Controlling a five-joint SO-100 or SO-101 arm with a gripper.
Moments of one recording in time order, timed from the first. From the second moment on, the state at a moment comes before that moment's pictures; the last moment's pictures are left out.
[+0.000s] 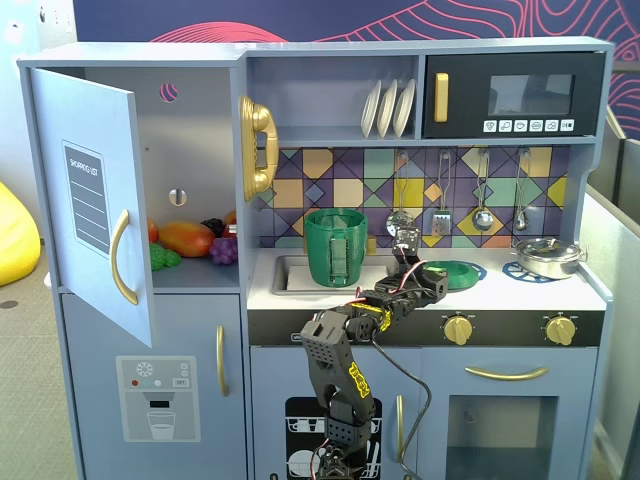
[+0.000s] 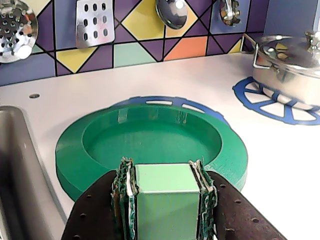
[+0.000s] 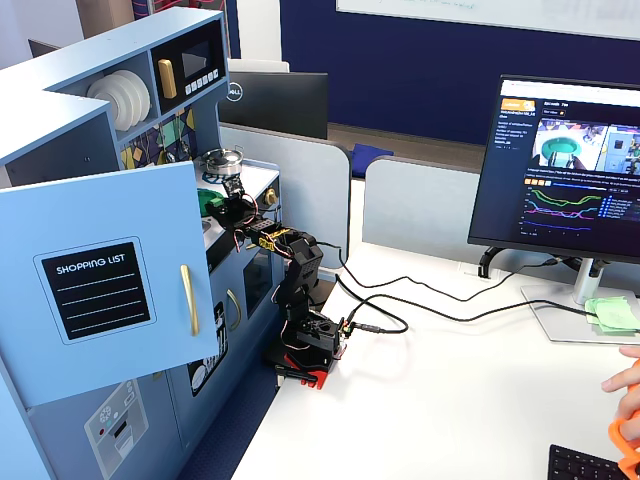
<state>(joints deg) 29.9 112.9 124.3 -15.7 -97.7</state>
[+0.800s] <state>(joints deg) 18.6 163.5 127.3 61.3 -100.5</state>
